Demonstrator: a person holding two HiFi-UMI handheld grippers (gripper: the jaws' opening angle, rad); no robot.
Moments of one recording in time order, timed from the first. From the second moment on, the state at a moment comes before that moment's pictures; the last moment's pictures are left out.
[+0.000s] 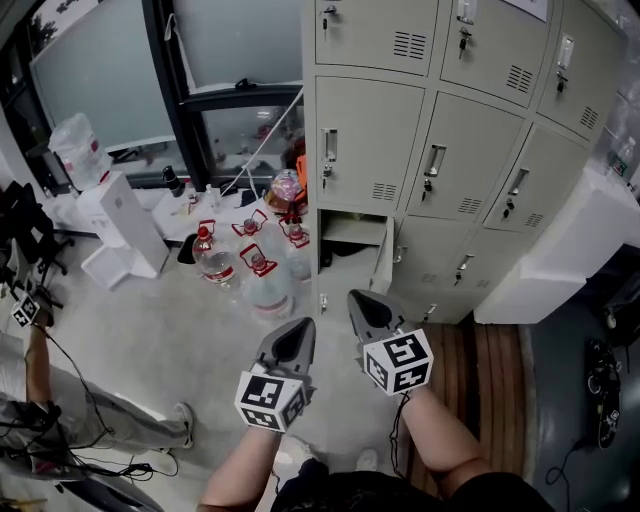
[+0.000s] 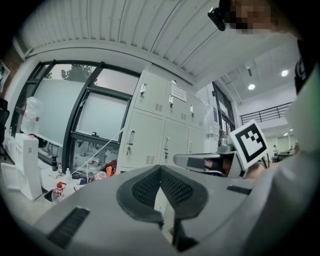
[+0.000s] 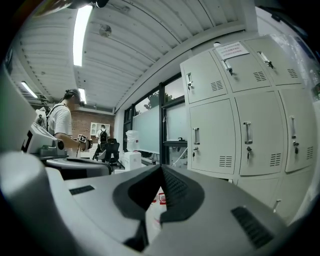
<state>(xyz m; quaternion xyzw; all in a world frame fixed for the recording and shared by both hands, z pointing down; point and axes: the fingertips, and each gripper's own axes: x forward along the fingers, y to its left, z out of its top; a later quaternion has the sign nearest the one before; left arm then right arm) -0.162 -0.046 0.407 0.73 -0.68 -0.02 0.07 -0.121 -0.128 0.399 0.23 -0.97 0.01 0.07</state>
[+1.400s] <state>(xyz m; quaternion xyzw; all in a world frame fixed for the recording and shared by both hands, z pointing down) -0.266 -0.112 0.390 0.77 -0.64 -0.01 0.06 -0.241 -0.236 0.355 0.31 -0.95 0.02 0.02</state>
